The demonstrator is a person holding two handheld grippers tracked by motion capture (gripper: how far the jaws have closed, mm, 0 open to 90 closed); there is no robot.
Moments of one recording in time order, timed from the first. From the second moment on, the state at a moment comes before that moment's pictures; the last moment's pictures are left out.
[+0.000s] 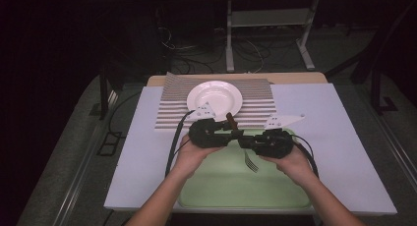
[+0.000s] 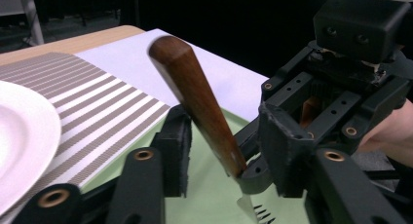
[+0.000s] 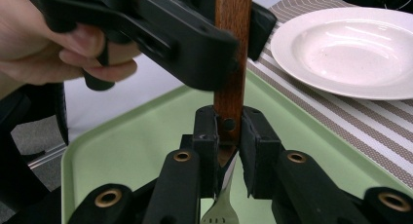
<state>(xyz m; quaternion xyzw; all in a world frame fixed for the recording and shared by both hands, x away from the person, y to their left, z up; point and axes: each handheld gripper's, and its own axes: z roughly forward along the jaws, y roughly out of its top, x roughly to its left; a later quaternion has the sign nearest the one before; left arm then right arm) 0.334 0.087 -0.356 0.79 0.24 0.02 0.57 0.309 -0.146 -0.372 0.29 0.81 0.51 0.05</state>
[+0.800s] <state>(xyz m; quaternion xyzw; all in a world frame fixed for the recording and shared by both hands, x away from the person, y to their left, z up) 0.337 0.097 -0.350 0.78 0.25 0.00 0.58 0.315 -0.147 -0.378 0.29 0.82 0.49 0.08</state>
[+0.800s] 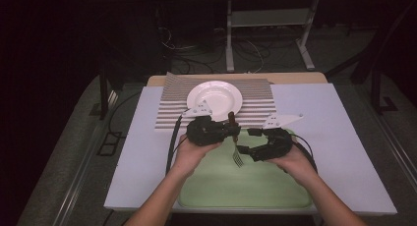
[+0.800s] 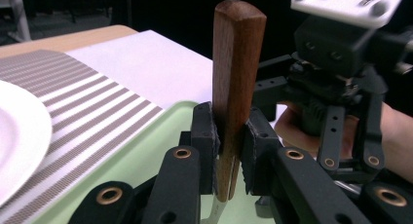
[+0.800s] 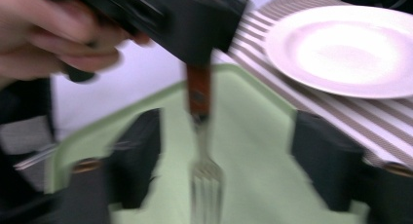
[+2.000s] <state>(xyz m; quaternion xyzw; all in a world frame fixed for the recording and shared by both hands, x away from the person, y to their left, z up) 0.334 0.192 -0.338 0.77 0.23 -0.01 0.59 0.276 -0.266 -0.431 0.36 0.80 0.46 0.15</state>
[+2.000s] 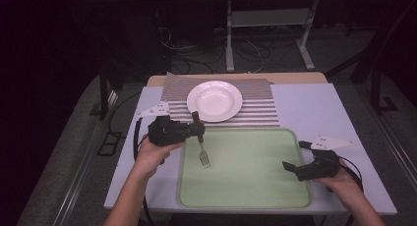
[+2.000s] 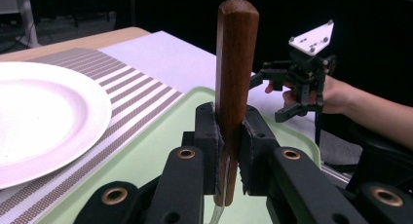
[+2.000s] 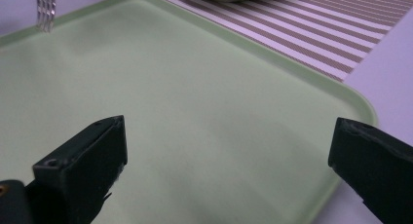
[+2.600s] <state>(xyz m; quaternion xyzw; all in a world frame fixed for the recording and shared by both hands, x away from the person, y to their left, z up) 0.306 0.225 -0.348 0.79 0.24 -0.01 0.57 0.267 -0.278 -0.443 0.38 0.80 0.44 0.15</state>
